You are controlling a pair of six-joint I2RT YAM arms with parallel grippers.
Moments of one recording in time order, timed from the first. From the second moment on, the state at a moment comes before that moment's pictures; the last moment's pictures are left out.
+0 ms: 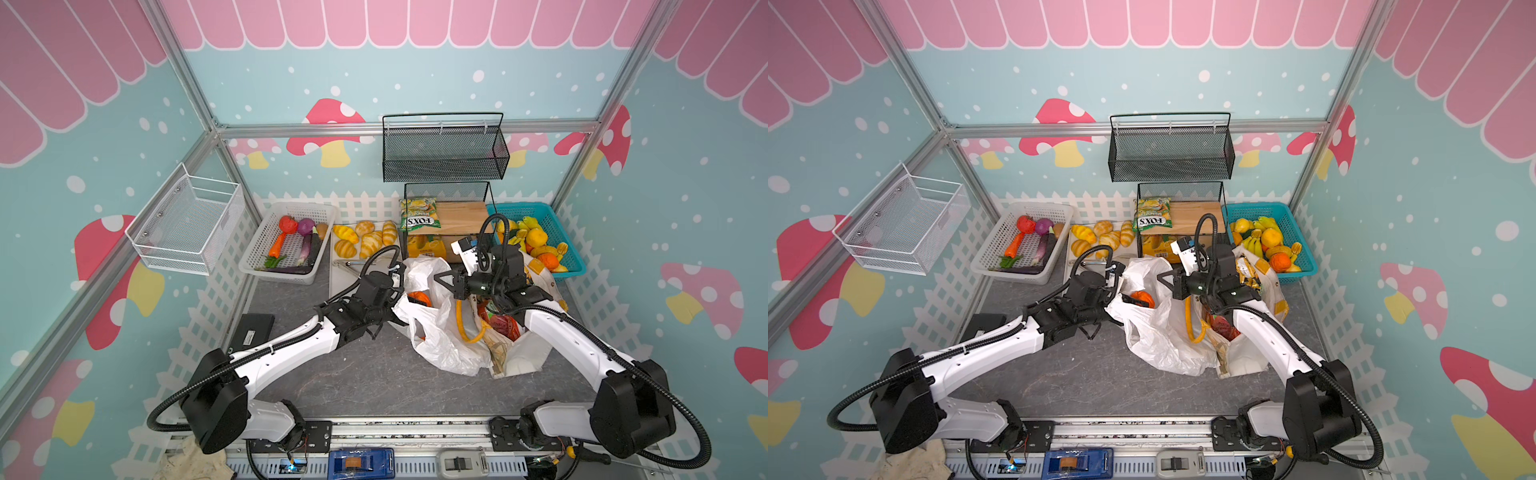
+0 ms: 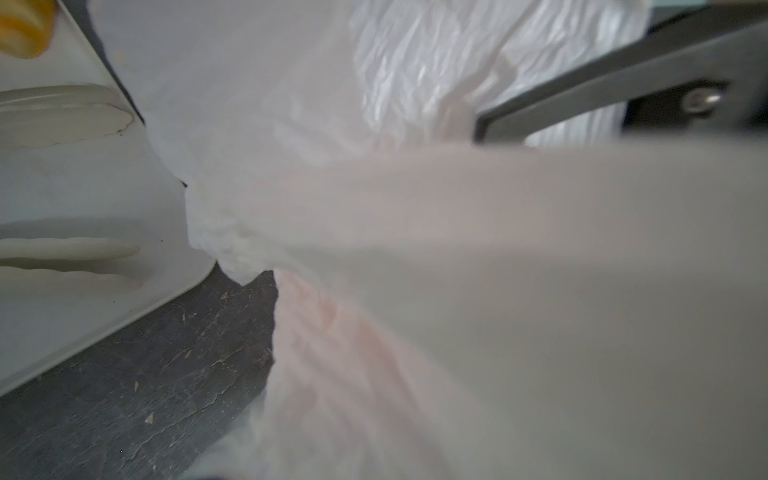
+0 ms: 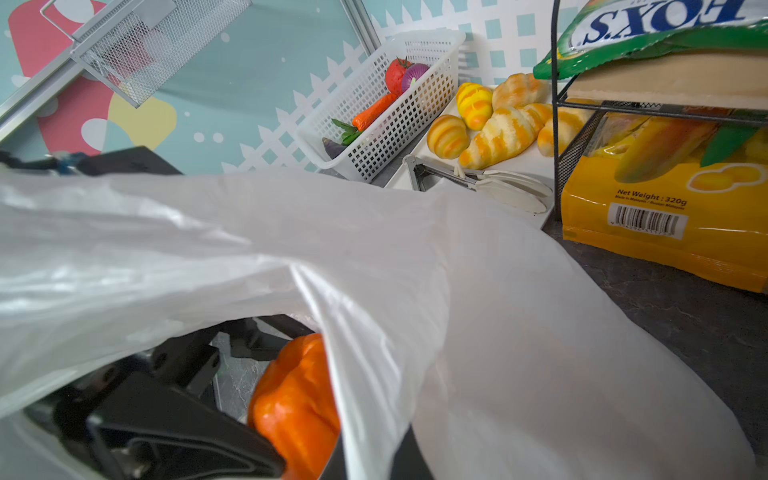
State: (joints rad) left arm -0.77 1.41 0.97 -0.16 0.14 -0.45; right arm 0.33 1.32 0.95 -0.09 -0.70 0.20
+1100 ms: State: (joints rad) left arm -0.29 1.07 0.91 -0.37 0.00 -0.46; right arm 0.33 1.30 0.92 -0.08 -0.54 0.19
